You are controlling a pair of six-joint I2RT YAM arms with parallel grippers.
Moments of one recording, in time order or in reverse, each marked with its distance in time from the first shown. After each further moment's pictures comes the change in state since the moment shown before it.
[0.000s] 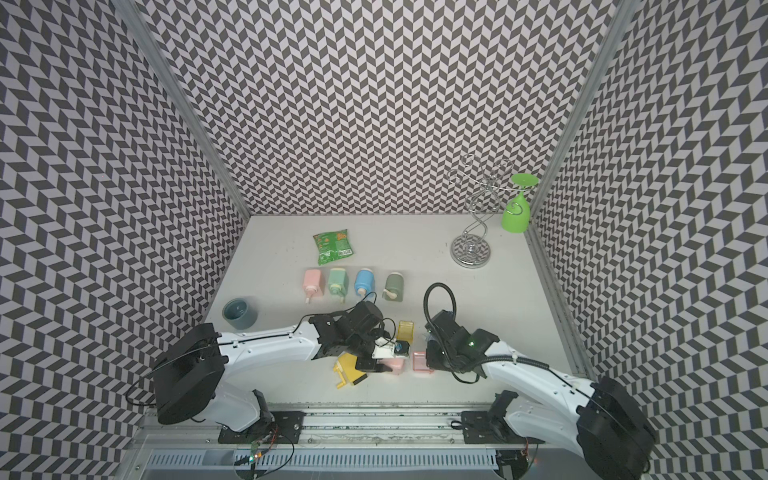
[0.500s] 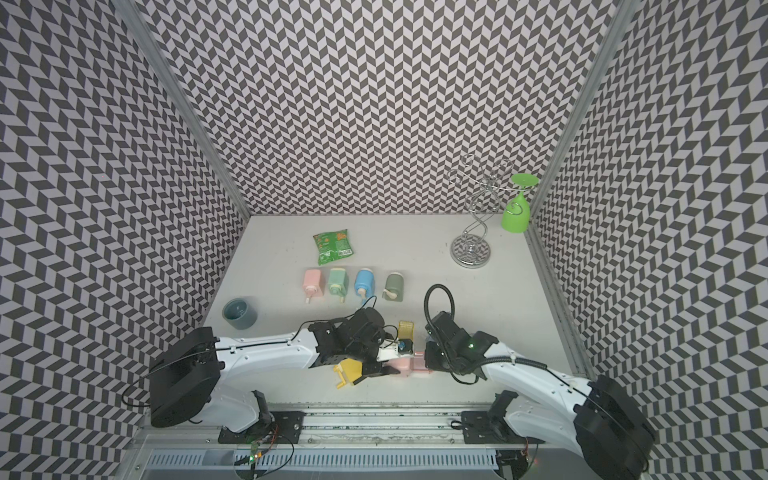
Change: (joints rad) left arm -0.058 -0.015 -0.035 0.128 -0.032 -0.183; right arm 0.000 0.006 -0.031 0.069 -0.038 -0.014
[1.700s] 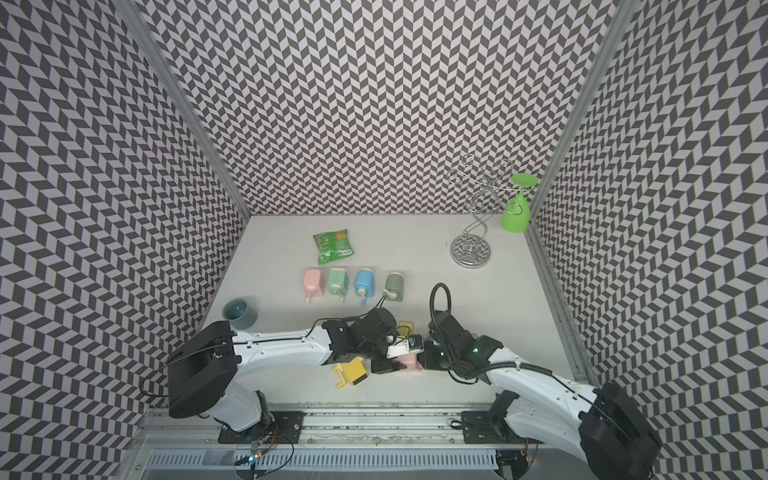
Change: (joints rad) left arm -0.035 0.095 0.094 -0.042 -0.124 -0.054; right arm -0.013 -0.064 -0.048 0.117 -0.115 -0.051
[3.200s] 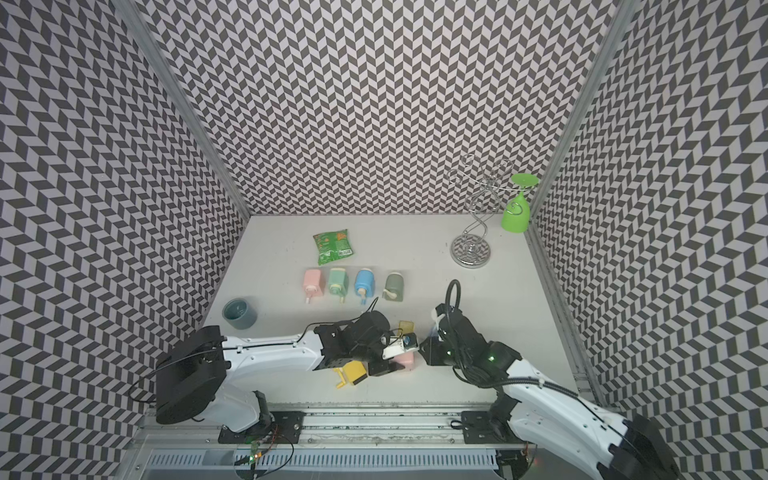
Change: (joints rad) left arm 0.000 -0.097 -0.082 0.066 -0.007 -0.105; right arm -0.011 -0.225 0.021 -0.014 0.058 -0.045
